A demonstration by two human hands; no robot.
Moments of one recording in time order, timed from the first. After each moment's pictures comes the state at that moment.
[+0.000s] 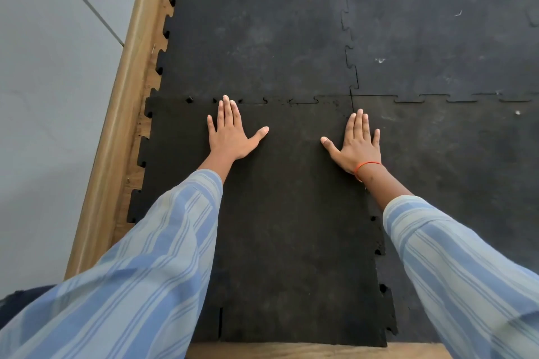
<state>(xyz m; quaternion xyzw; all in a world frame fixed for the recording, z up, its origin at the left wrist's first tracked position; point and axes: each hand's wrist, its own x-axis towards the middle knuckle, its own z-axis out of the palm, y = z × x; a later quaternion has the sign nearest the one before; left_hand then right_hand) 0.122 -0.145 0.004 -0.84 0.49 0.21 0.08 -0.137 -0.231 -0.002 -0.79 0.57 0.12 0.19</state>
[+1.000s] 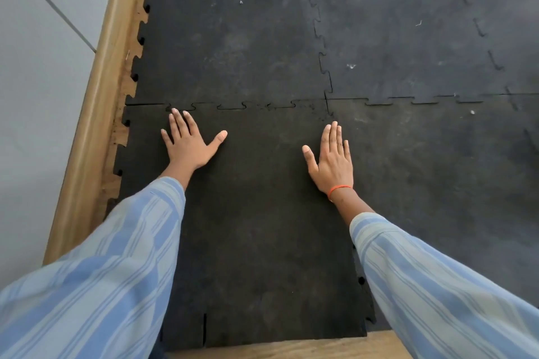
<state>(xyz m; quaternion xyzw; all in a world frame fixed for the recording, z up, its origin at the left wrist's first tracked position) 0.153 -0.123 0.001 -0.87 0.43 0.22 0.06 -0.143 -0.191 -0.009 -0.80 0.58 -0.01 0.13</state>
